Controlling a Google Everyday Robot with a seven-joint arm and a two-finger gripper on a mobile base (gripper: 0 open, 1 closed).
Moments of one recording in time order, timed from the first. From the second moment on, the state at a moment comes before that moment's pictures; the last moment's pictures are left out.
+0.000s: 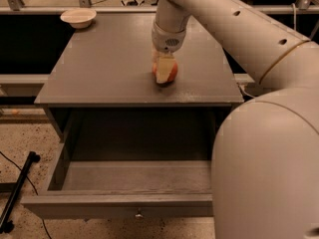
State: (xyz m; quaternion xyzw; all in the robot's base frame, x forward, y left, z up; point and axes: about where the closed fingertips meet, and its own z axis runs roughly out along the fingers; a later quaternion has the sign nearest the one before) arm 0.684 -0.010 0.856 -0.77 0.63 0.00 0.13
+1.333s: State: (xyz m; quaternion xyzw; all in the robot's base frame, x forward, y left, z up) arm 0.628 -0.016 0.921 -0.79 0.58 0.02 0.19
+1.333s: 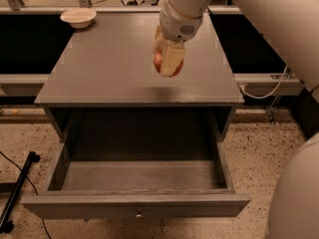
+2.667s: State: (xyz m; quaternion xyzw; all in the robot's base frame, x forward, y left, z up) arm 0.492 0.071 0.931 -0.89 0.39 0.04 0.24
